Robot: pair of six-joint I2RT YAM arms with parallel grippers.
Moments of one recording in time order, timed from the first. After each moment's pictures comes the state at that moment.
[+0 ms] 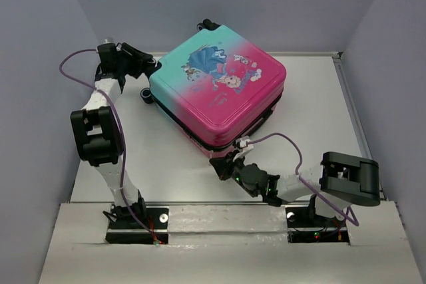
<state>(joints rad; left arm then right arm) 0.14 1.90 1.49 -0.03 0.40 -0.92 1.30 1.54 0.40 0.98 0.54 0.68</state>
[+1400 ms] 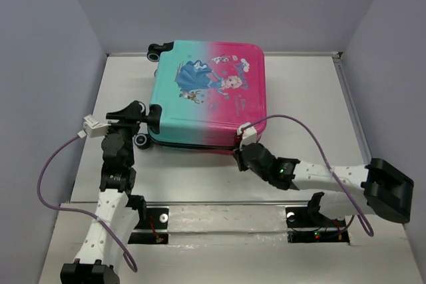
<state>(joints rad) -0.02 0.58 0.32 0.28 -0.25 -1.07 1.16 1.30 0.57 0.18 0.47 0.42</state>
